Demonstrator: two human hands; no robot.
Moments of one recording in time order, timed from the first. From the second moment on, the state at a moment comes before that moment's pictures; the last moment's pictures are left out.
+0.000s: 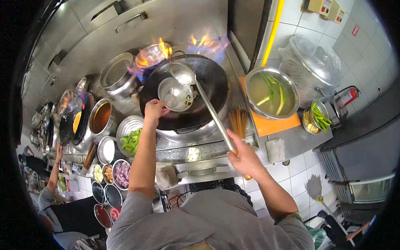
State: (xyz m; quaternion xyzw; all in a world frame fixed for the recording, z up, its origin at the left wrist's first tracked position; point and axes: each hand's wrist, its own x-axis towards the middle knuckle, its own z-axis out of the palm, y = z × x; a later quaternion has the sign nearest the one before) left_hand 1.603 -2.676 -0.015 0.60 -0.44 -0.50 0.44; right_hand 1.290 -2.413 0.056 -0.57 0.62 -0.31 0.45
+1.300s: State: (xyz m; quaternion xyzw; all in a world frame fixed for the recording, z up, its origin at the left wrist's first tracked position) left_hand 1.553 -2.656 -0.029 0.54 -0.34 -0.54 0.55; right_hand 1.182 -2.318 0.089 -0.20 0.50 -0.55 0.63
